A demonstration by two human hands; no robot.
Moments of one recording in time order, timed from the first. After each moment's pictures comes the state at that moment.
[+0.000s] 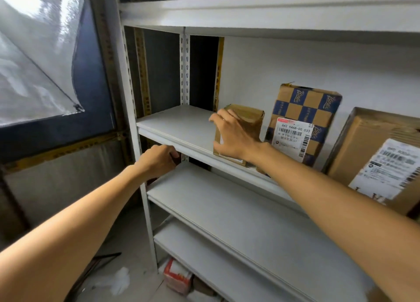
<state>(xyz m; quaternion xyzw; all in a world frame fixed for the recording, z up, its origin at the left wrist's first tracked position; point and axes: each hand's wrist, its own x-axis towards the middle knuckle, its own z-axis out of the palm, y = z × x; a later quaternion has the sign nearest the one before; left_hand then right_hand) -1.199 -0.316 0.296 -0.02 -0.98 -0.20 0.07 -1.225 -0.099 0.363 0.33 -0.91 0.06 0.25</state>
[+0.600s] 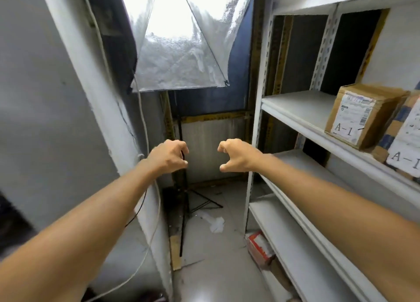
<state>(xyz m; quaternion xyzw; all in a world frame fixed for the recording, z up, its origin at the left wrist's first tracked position) -0.900 -0.351 0.285 0.33 -0.93 -0.12 0.07 -1.072 -0.215 0.274 0.60 -0.79 0.11 -0.03</state>
